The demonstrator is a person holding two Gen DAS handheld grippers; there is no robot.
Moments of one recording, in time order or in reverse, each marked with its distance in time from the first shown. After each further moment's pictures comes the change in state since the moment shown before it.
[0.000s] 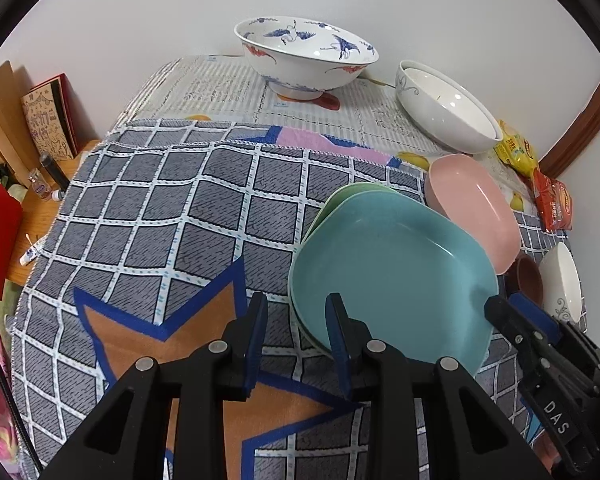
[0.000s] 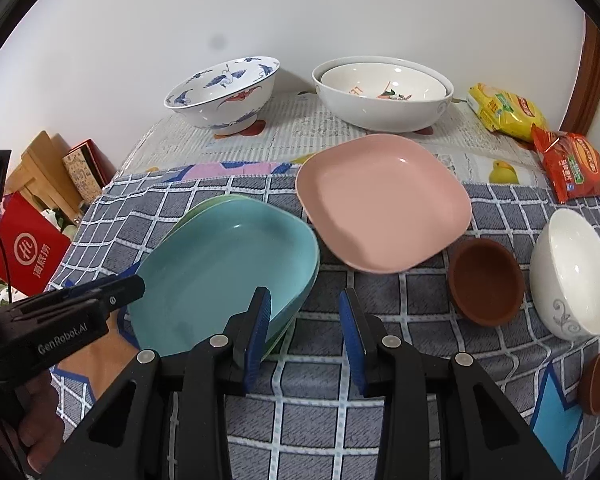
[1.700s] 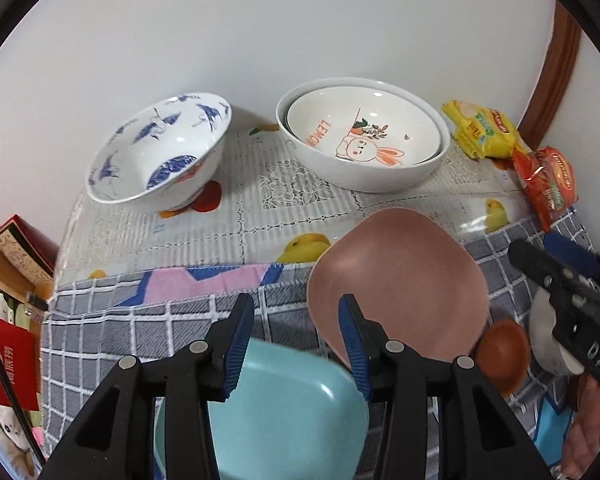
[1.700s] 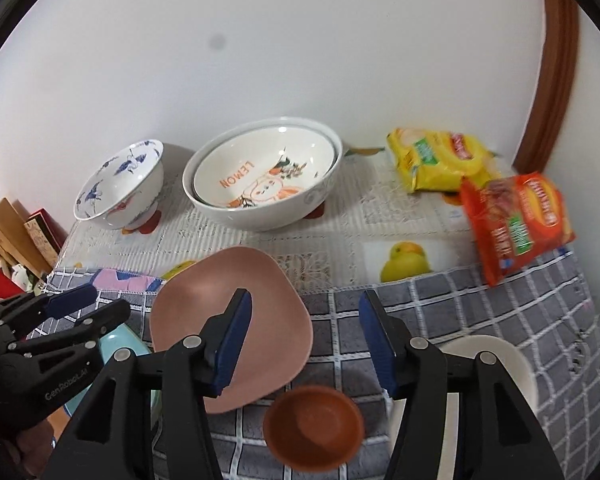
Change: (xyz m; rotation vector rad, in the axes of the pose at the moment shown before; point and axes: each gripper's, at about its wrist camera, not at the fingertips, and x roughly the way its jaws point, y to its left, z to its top) left arm 0.039 -0.147 0.088 0.288 -0.051 0.089; right arm 0.009 -0.135 0.093 0.077 -0.089 -0.082
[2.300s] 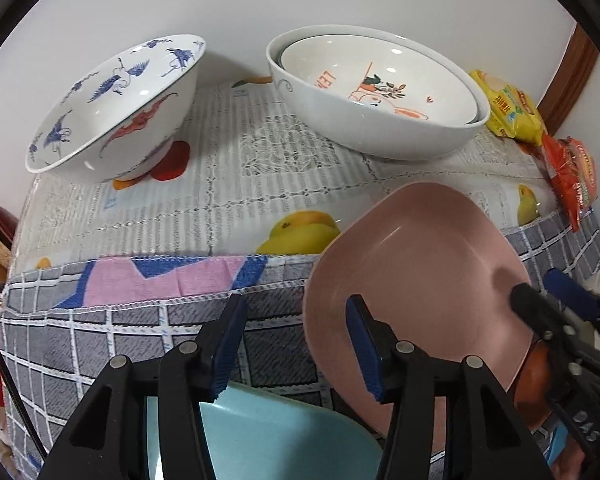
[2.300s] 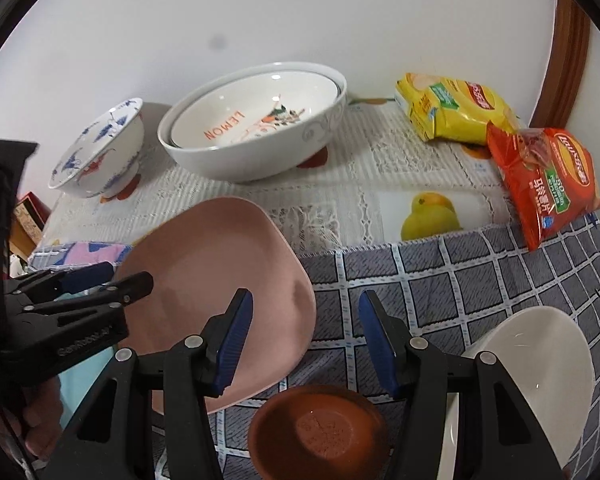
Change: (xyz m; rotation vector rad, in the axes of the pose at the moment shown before) left arm 0.065 0.003 -0.002 -0.022 0.086 -0.053; right arm 0.051 -0.002 -0.025 0.016 0.085 -0.014
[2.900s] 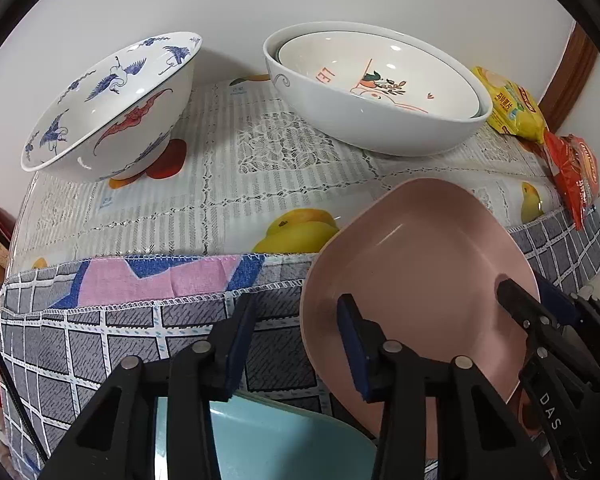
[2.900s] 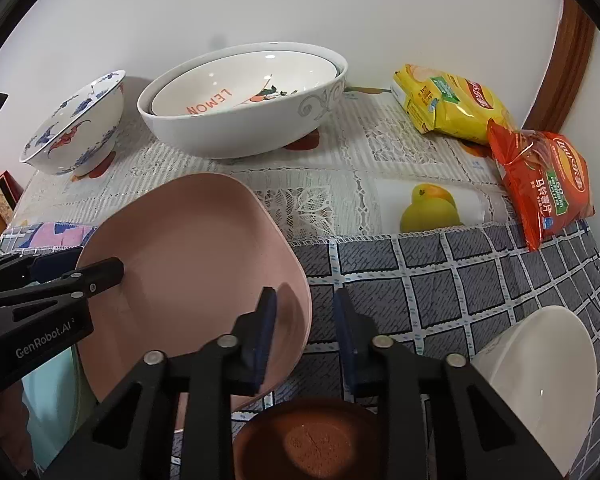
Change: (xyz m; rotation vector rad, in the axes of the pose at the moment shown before) left arm 0.008 -0.001 -0.001 0.004 -0.002 0.014; right arm 0.022 0.007 -0.004 -0.044 0.018 -0.089
